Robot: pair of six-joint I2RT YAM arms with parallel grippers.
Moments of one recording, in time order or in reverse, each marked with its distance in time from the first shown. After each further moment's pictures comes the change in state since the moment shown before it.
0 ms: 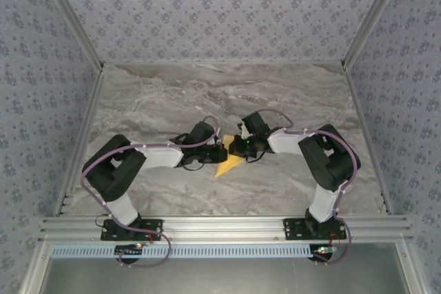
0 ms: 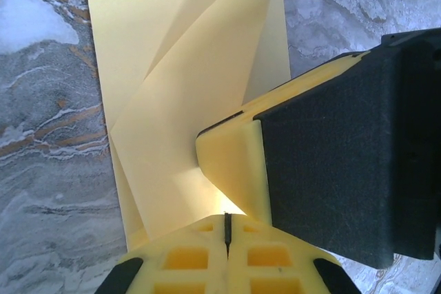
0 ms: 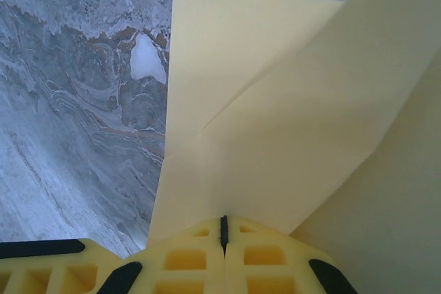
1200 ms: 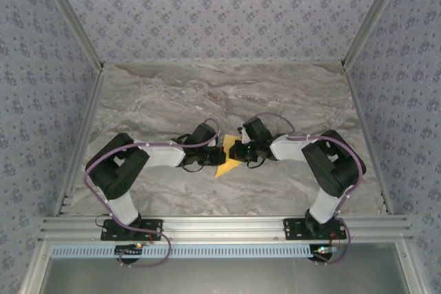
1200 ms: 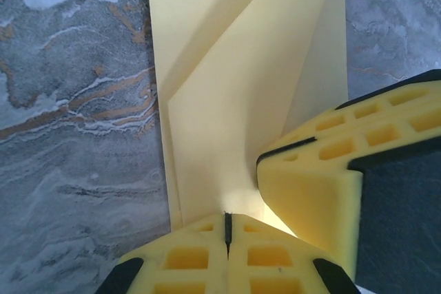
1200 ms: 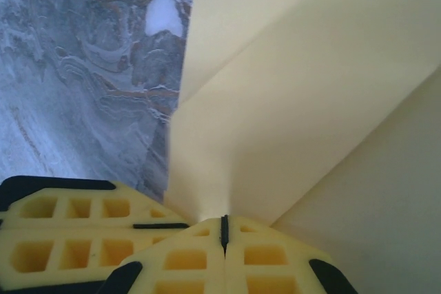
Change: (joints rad) left arm -0.006 0.028 0.014 -0.070 -0.035 0.019; right arm 0.032 -0.059 -0.091 0.080 0.016 -0.012
